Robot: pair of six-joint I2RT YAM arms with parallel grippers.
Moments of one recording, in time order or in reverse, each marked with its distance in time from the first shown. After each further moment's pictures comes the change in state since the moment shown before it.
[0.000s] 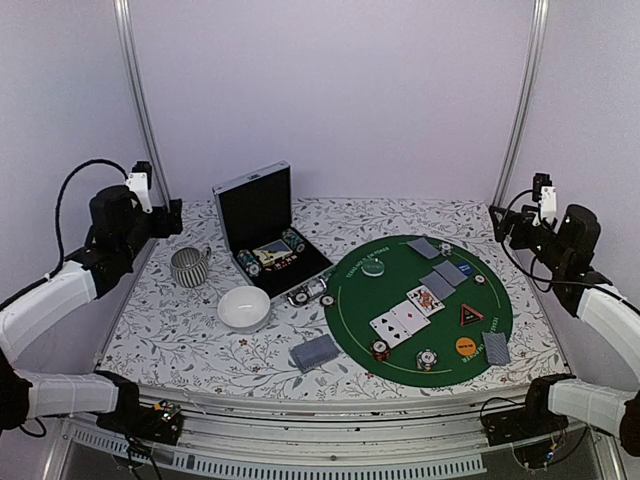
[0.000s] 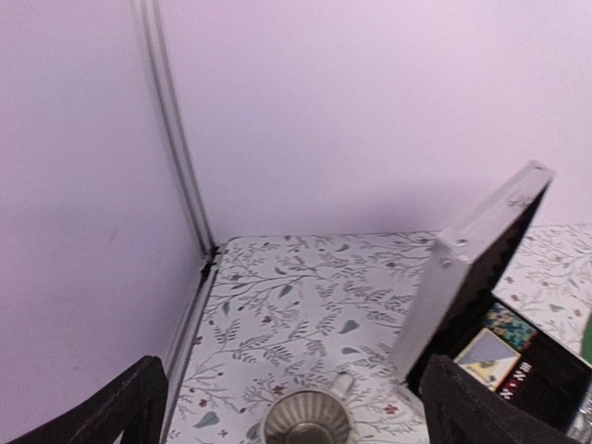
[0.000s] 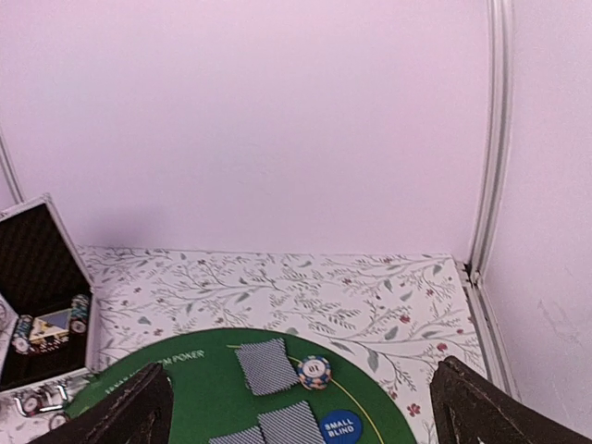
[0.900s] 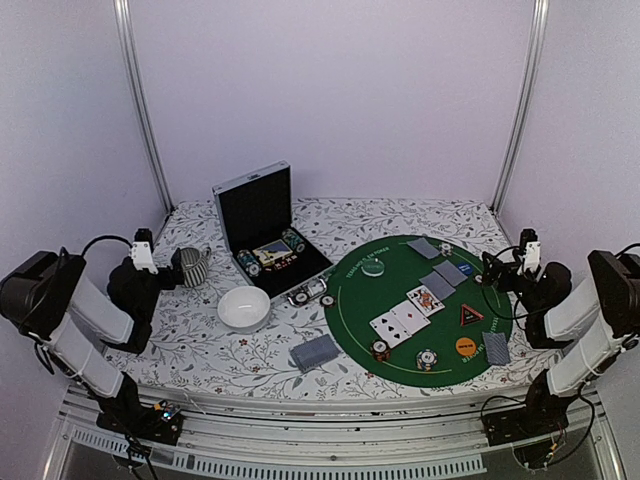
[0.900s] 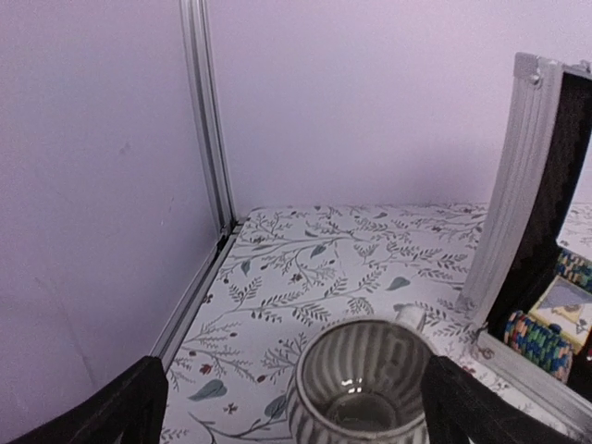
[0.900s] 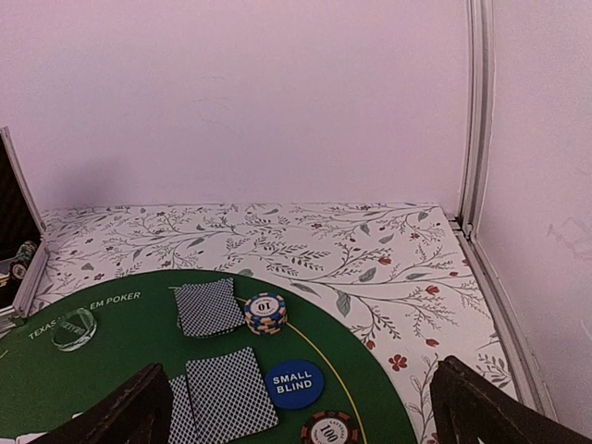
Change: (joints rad) left arm 0.186 0.515 -0.609 1.271 0.083 0.070; right arm -0.134 0.628 -0.417 1.056 -0.082 -0.028
